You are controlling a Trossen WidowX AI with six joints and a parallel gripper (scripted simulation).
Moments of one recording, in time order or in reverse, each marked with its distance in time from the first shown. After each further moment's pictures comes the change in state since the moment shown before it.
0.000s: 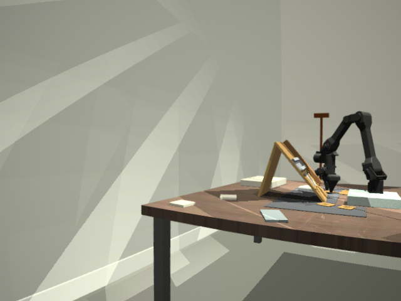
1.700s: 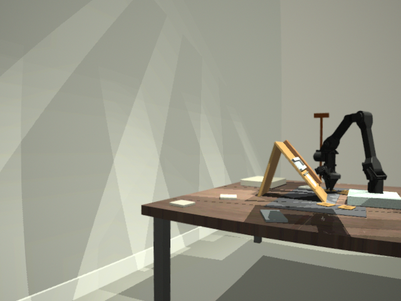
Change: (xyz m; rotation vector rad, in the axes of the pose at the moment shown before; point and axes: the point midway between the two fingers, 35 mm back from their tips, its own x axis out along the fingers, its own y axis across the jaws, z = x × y) arm -0.008 0.003 0.000 -0.006 0.003 0.005
